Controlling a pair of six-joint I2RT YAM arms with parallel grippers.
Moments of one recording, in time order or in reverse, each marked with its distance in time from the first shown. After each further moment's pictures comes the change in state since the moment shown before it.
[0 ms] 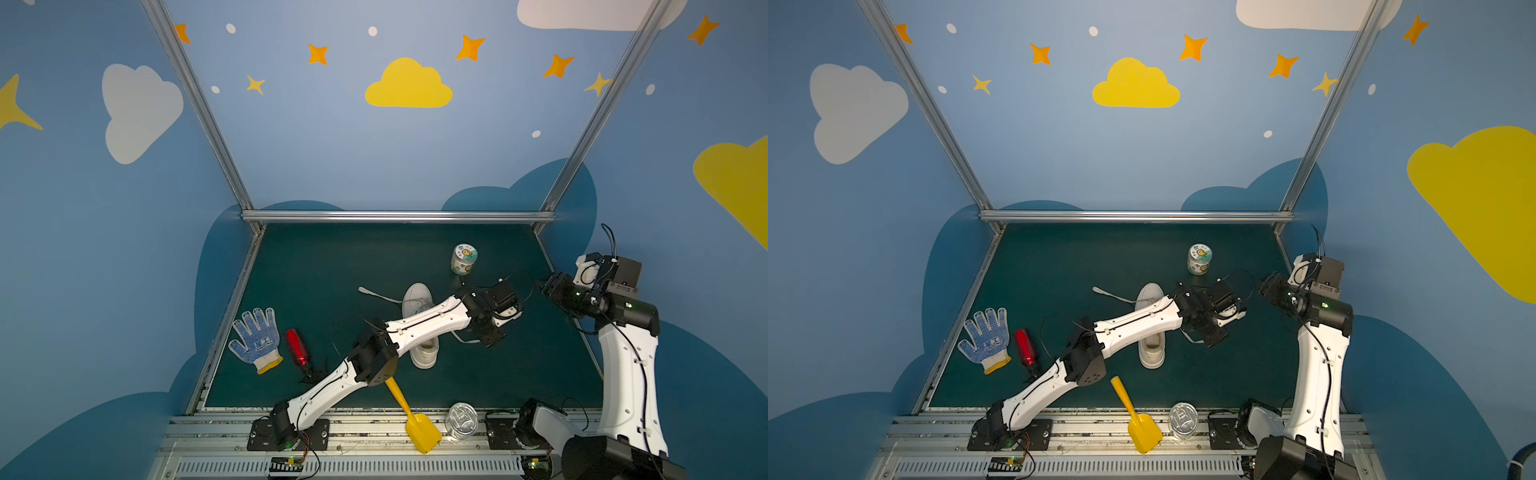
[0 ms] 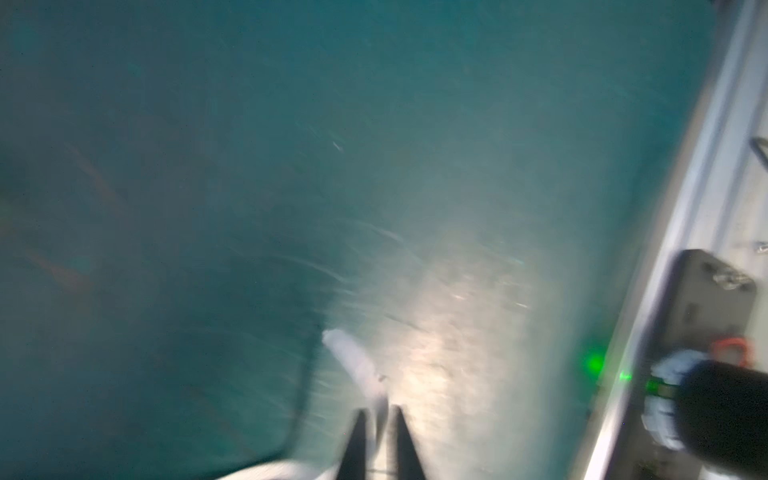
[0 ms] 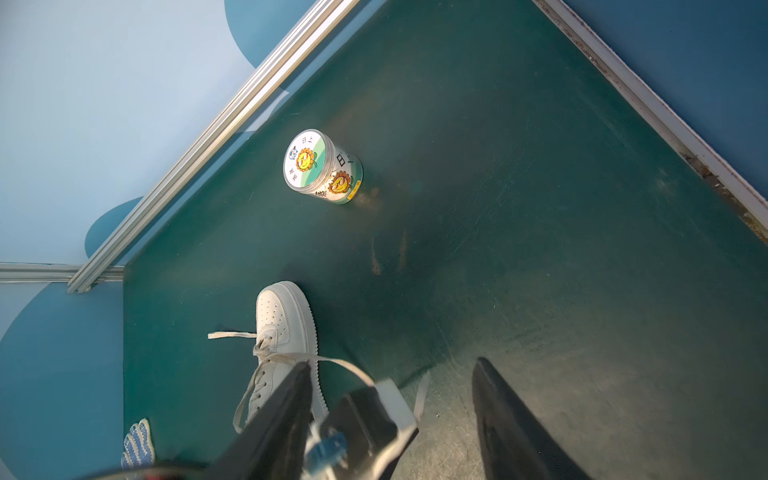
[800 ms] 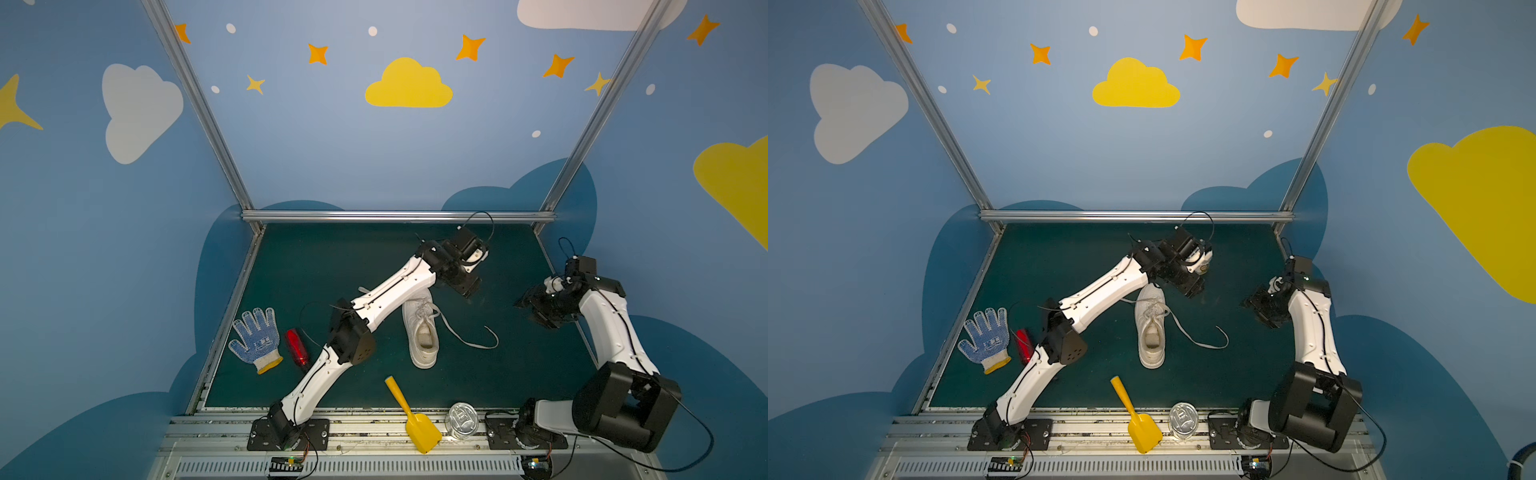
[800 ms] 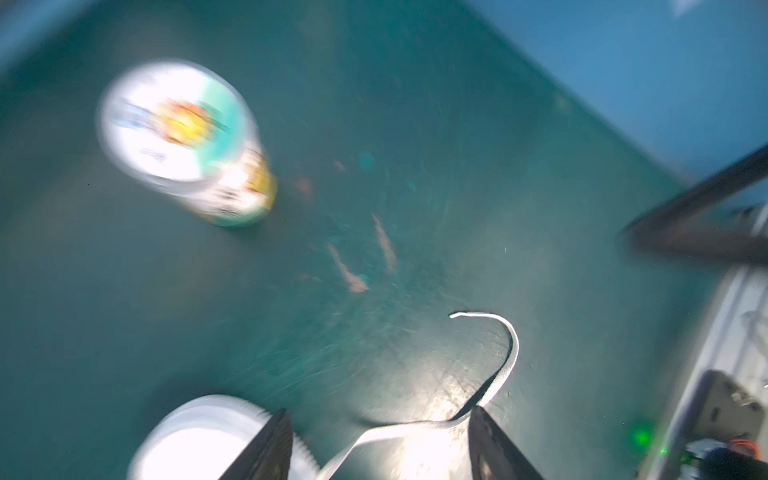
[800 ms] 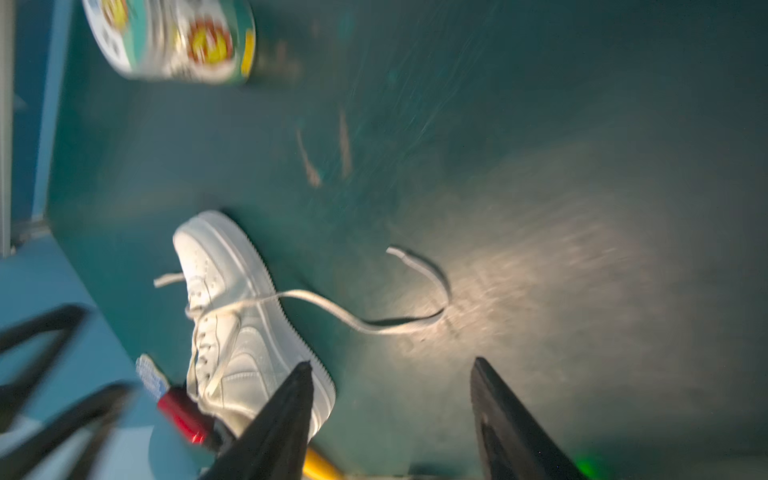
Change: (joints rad) left arm 0.233 -0.201 -0.010 -0.028 -0.030 -0.030; right arm 0.126 0.296 -0.074 -0.125 -0.033 0.044
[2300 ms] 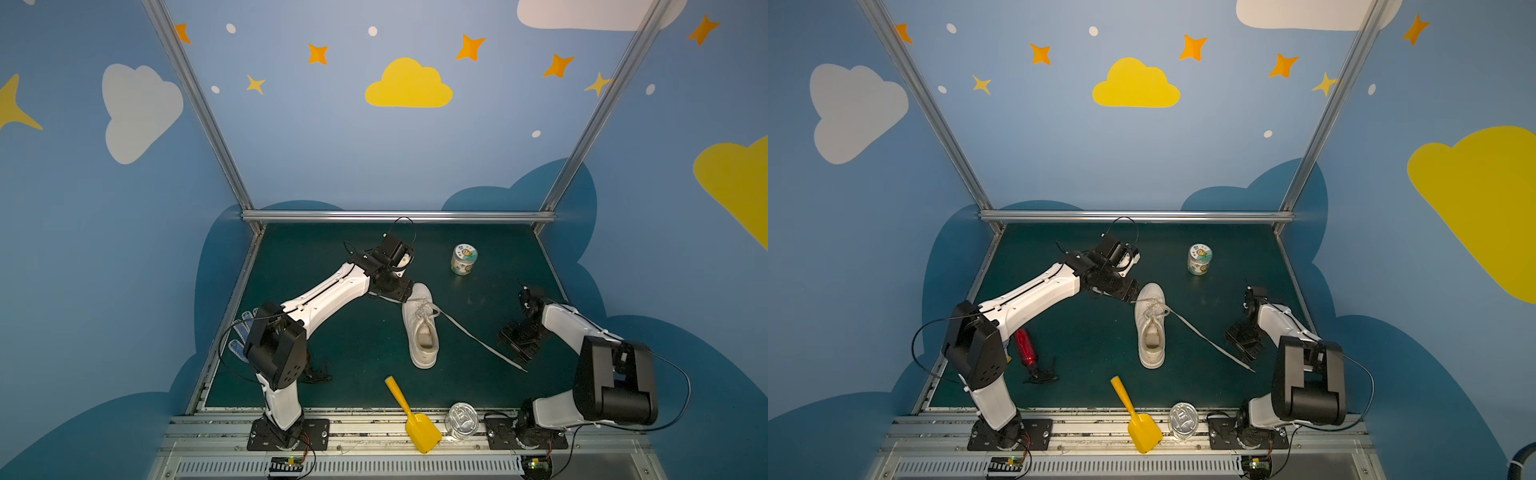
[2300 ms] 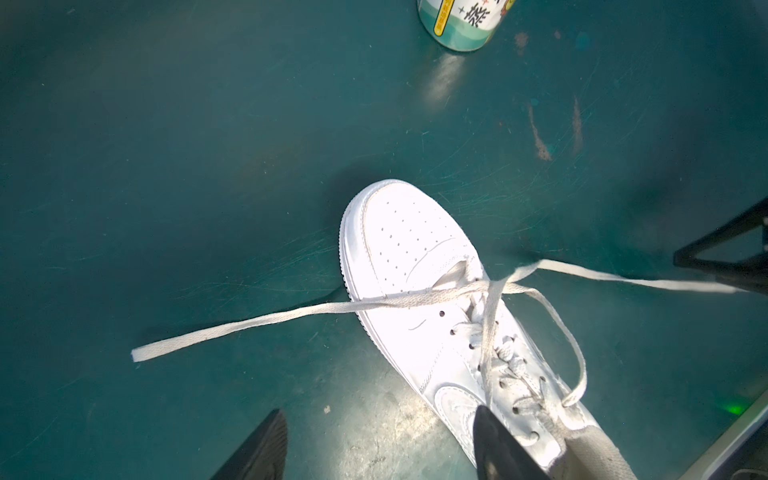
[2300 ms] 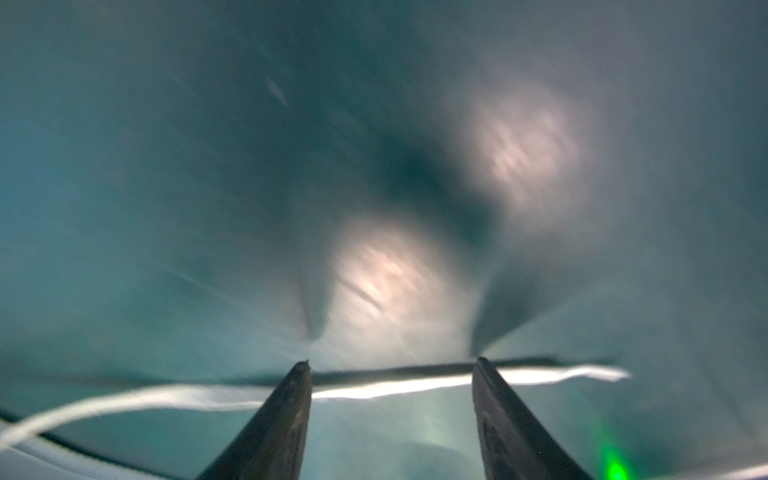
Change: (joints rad) left arm 0.219 -0.579 -1.013 0.301 -0.018 -0.068; right arm 0.151 0.087 -0.350 0.185 0.278 0.359
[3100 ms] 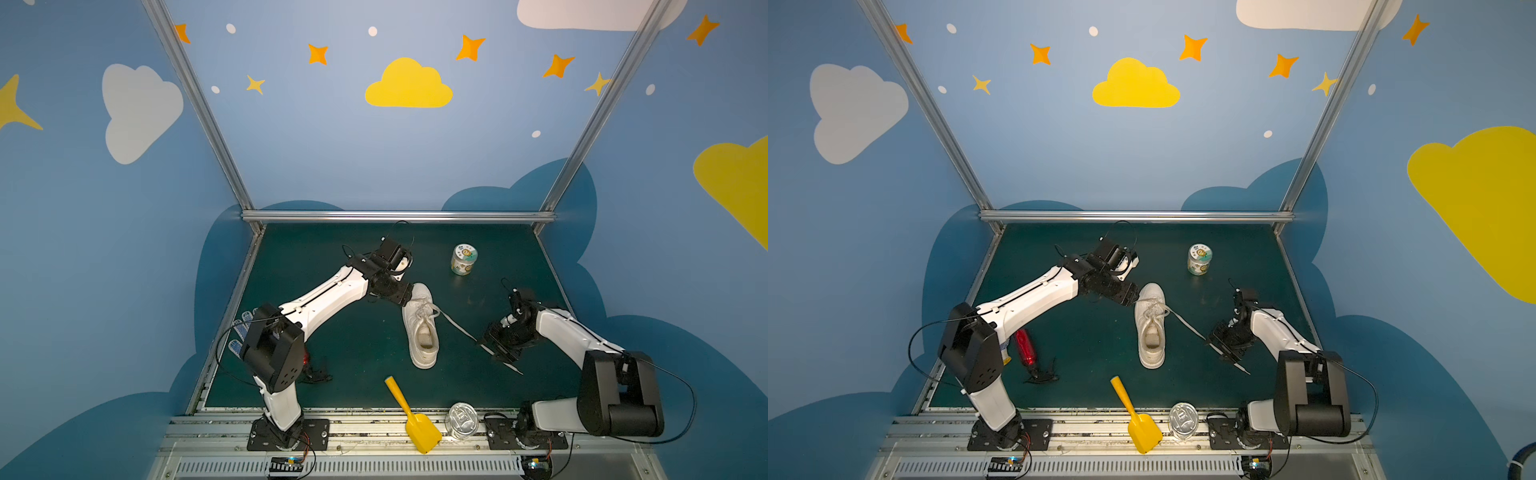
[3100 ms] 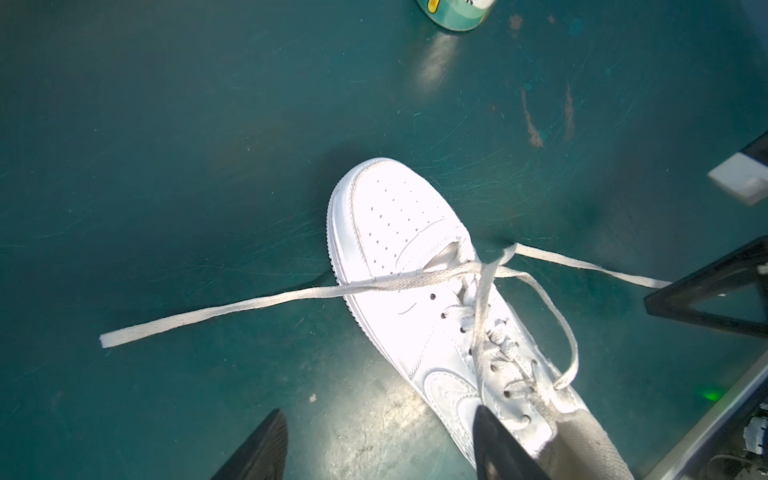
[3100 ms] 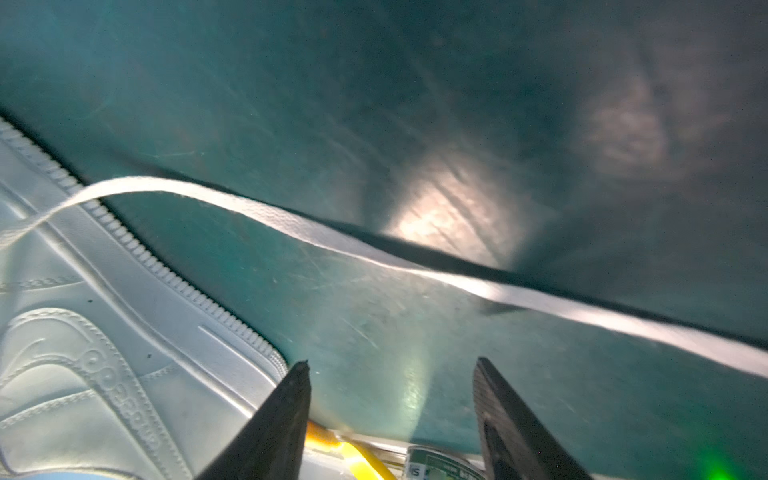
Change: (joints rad) left arm 0.001 -0.024 -0.051 0.018 0.035 -0.026; right arm 0.117 -0.040 -0.019 0.033 -0.299 -0.091
